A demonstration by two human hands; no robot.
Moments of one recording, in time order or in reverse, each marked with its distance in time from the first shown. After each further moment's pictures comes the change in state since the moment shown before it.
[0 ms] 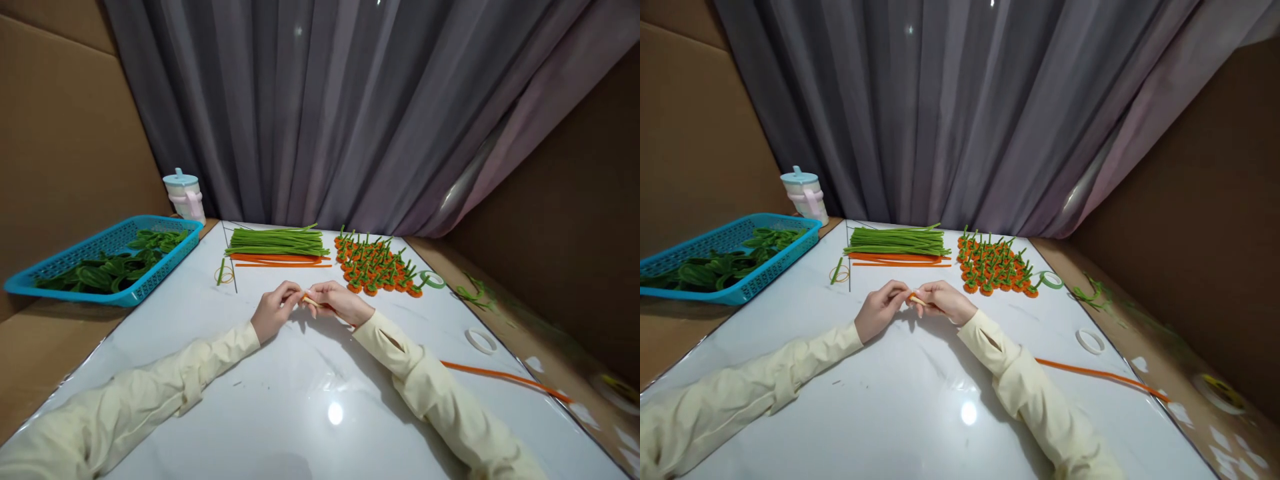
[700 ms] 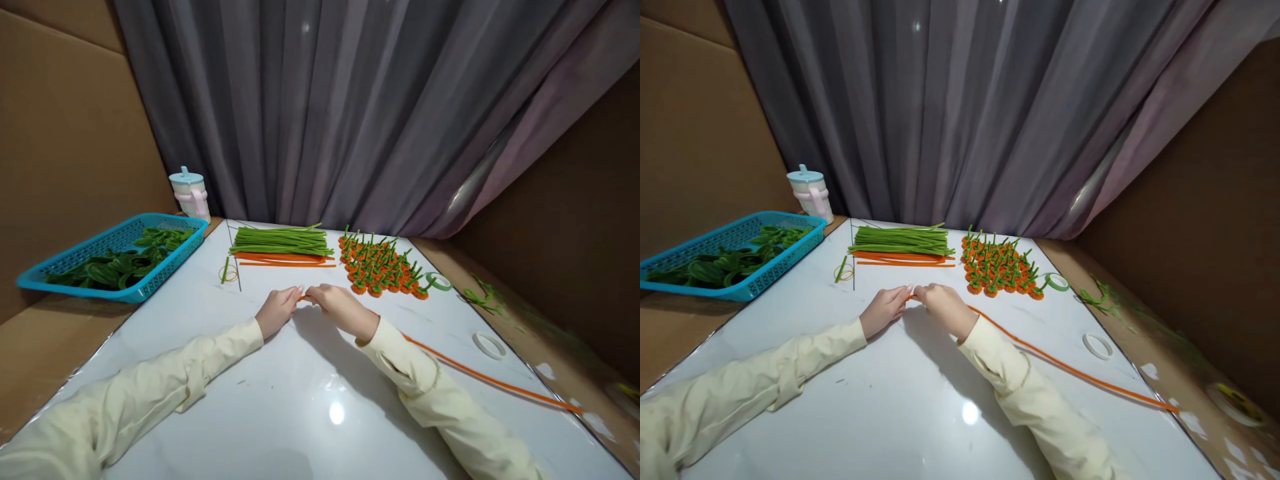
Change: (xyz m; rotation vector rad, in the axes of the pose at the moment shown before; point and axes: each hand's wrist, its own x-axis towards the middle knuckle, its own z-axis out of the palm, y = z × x) left_hand 0.004 -0.011 0.004 -0.009 -0.136 -0.236; right_hand -0.012 -0.016 0.013 -1.063 0.165 -0.214
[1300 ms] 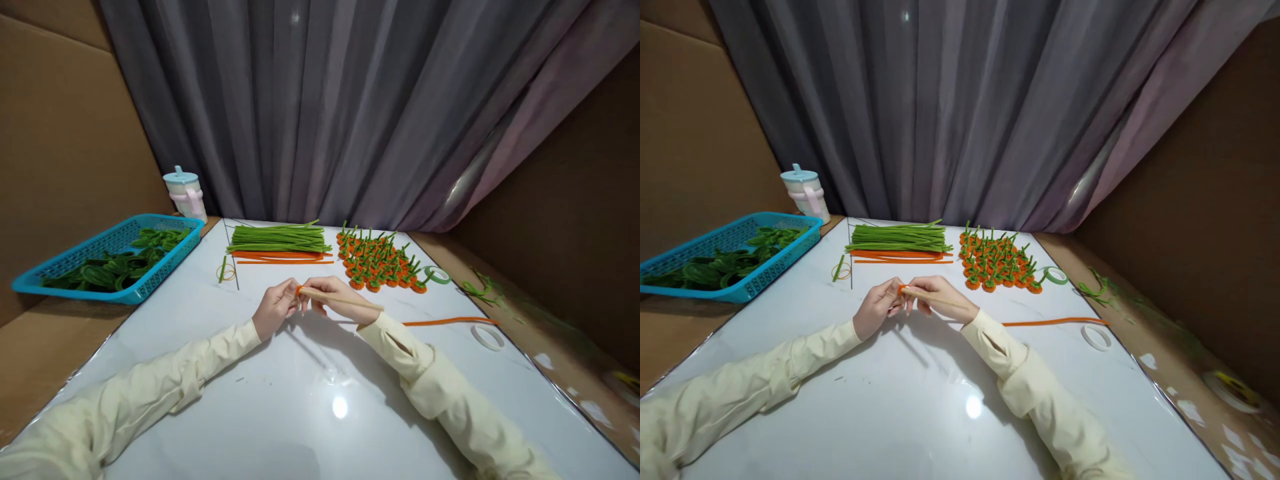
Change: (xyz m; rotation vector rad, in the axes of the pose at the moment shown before) left_hand -0.009 0.021 0.001 -0.321 0.002 0.144; right_hand 0.003 0.003 -0.009 0.951 -0.139 0.002
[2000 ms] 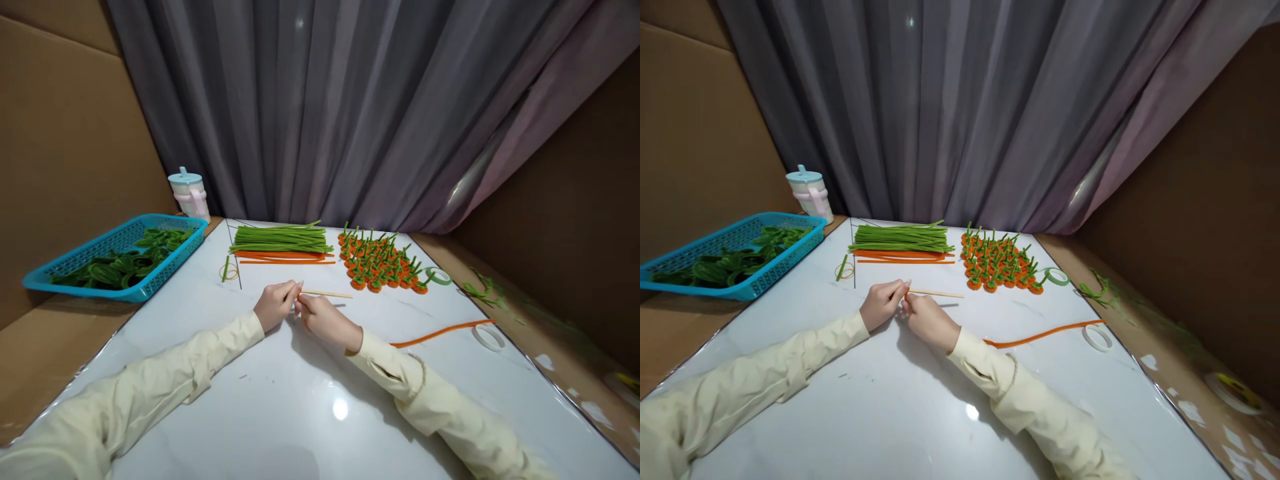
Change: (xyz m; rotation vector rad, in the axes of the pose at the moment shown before) left_hand 0.008 -0.014 -0.016 0.666 0.062 0.256; right_hand 0.002 0.008 0.040 -0.383 0.145 0.147
